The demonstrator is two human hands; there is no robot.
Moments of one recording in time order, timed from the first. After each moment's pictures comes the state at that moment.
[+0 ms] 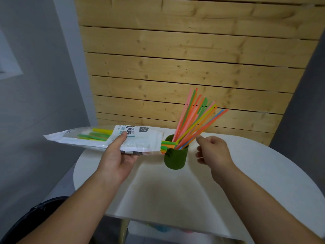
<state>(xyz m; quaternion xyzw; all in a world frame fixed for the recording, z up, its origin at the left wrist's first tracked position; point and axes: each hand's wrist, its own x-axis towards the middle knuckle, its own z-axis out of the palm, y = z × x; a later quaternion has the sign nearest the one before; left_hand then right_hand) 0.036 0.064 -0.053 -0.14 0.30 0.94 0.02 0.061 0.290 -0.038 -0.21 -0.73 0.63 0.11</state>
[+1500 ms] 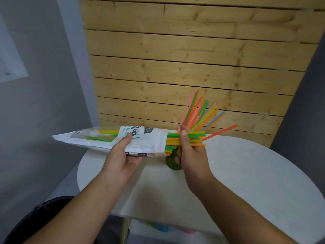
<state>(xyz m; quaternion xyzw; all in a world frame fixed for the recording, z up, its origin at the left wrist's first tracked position) 0.049 0.072 -0.042 -0.14 0.30 0.94 0.03 0.080 0.227 -0.041 -0.08 -0.63 0.76 0.14</state>
